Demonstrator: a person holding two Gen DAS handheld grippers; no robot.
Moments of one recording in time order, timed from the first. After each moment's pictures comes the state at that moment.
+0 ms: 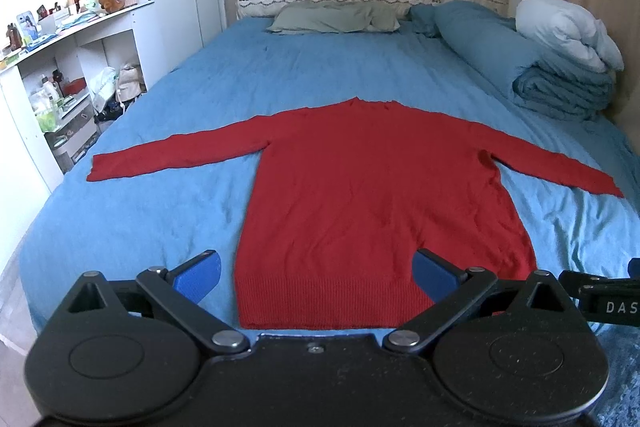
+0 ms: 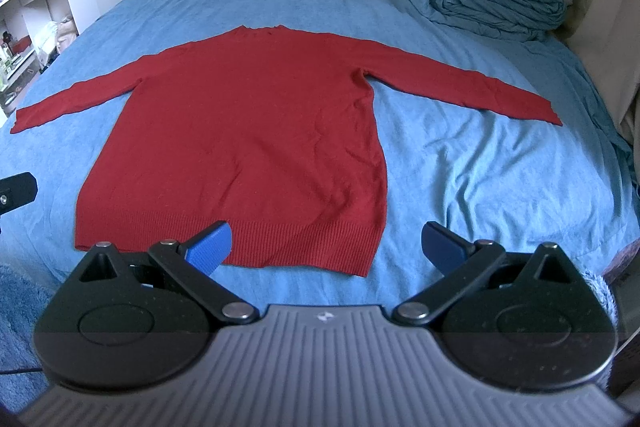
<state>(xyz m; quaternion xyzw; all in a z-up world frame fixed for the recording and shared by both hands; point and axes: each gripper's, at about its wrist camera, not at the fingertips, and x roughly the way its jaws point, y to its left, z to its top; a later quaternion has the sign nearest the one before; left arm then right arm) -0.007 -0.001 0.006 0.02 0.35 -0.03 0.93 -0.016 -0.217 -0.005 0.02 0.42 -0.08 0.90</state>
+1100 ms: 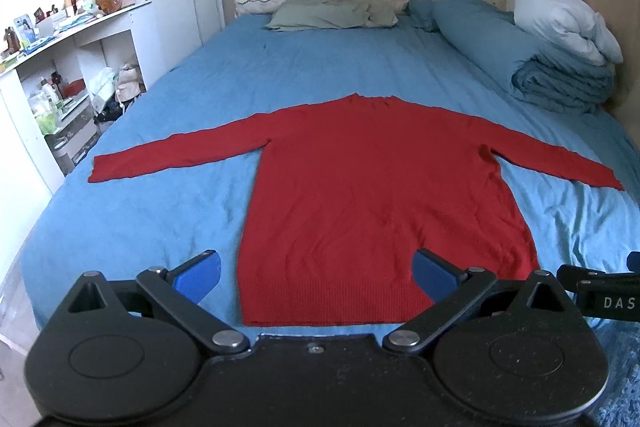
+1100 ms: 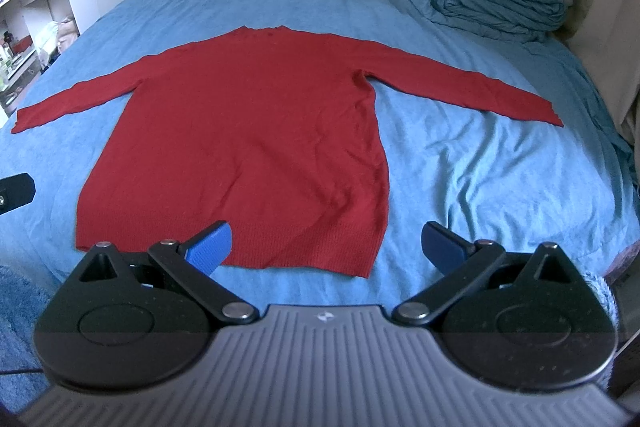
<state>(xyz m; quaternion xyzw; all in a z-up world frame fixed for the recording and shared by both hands) -0.005 -0.004 0.011 0.04 0.36 -0.03 0.93 -0.014 -0.216 -0.004 0.02 0.42 -0.08 0.90</state>
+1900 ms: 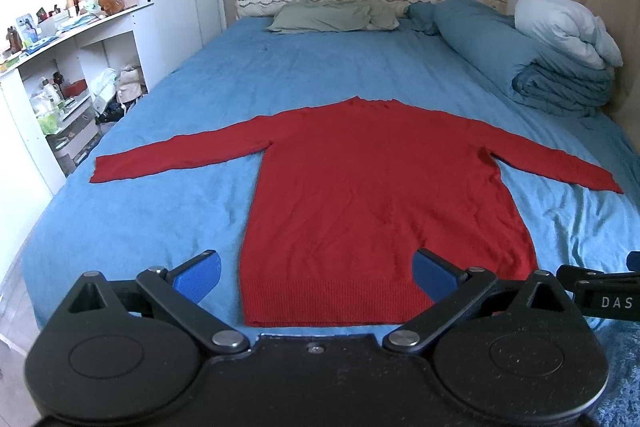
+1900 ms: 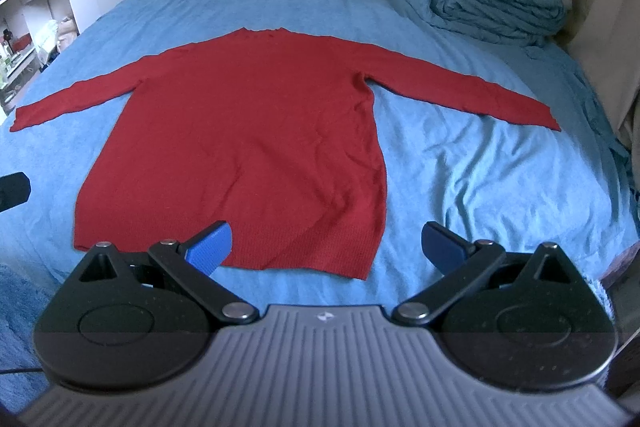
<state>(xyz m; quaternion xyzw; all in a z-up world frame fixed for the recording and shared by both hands) -0.009 -0.001 0.012 0.03 0.36 -0.02 0.93 -0.015 -0.212 -0.001 0.02 0.42 -0.08 0.91</state>
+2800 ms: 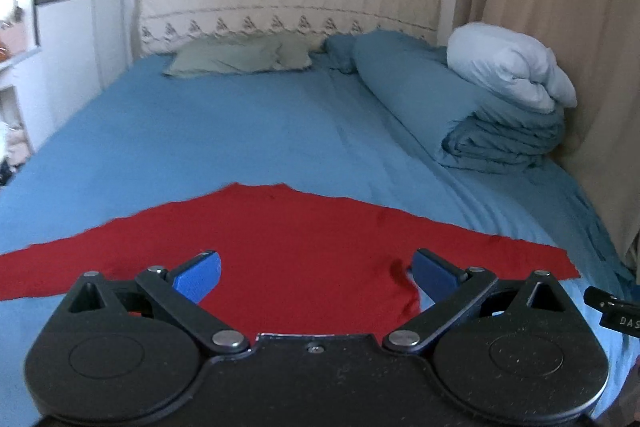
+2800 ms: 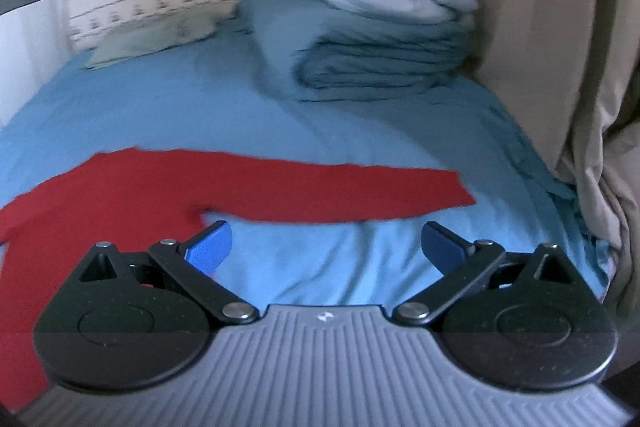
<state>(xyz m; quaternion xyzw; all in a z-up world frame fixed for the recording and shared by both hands) 0.210 -0.144 0.030 0.00 0.33 -0.15 0.93 0.100 -0.428 0.009 0.07 0.31 -0.23 0.92</state>
